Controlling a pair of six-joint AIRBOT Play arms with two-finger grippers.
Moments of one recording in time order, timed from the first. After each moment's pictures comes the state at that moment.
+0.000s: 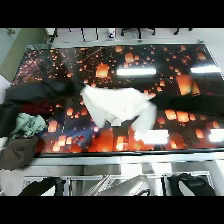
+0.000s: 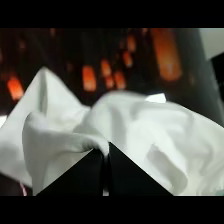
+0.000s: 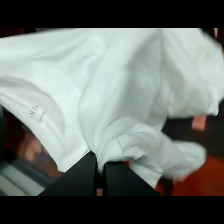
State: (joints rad) left arm -0.19 -1.06 1.27 -2.30 0.92 1.65; right arm 0.03 -0.83 1.04 2.37 -1.07 -1.73
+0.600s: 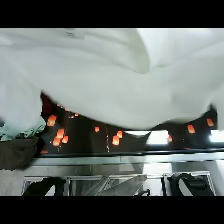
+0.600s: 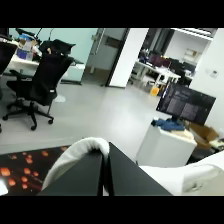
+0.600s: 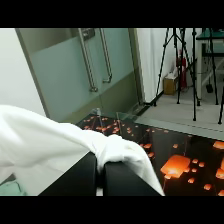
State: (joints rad) left arm -0.14 -0.77 1.80 -2.28 0.97 1.58; right arm -0.07 -0.67 1.73 2.37 -1.17 -1.73
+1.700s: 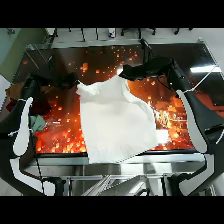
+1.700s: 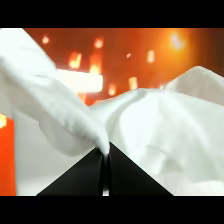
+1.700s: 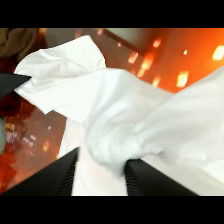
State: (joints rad) left arm -0.03 -1.78 1.63 -2.19 0.95 1.63; right arm 0.21 -1.78 1.77 2.39 -1.00 -1.73
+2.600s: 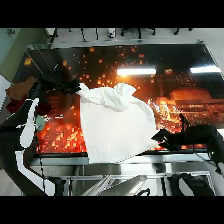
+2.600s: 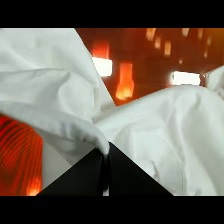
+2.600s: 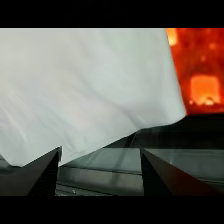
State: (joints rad) left arm -0.02 -1.86 1.64 -2.20 0.94 1.69; right arm -0.17 -0.83 0.41 2.25 -1.20 -1.47
